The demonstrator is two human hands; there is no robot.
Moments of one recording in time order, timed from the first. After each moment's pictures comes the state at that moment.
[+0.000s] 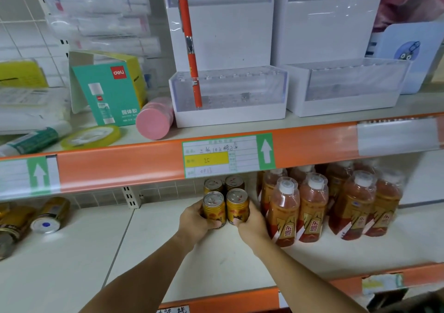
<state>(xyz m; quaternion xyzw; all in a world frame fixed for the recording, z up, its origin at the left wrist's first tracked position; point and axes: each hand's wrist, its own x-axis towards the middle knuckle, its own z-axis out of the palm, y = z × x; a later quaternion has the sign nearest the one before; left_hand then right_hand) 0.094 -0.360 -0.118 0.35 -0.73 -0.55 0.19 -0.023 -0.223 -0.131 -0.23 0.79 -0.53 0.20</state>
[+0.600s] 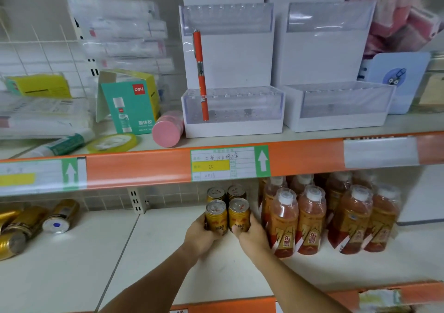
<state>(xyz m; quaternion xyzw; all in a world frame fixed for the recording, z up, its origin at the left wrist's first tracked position) 0.106 -0.331 -0.104 0.36 -0.74 -0.54 0.15 -0.009 -0.209 -0.113 -0.24 0.81 -0.49 0.21</state>
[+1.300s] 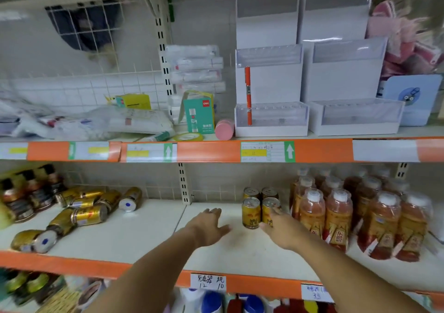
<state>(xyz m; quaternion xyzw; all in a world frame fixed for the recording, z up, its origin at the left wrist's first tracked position) 0.218 -0.319 -0.027 0.36 -0.92 -0.13 0.00 0.022 -0.161 -0.032 -0.51 0.85 -0.13 0.11</state>
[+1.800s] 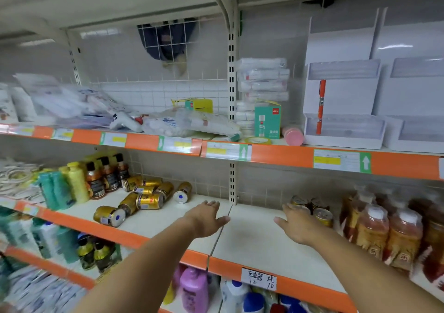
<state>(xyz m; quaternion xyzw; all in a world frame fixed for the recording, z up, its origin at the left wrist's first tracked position) 0.361 -0.362 0.011 0.42 -0.91 -0.08 0.02 0.107 -0.217 0.010 -0.56 0.82 -0.06 0.08</state>
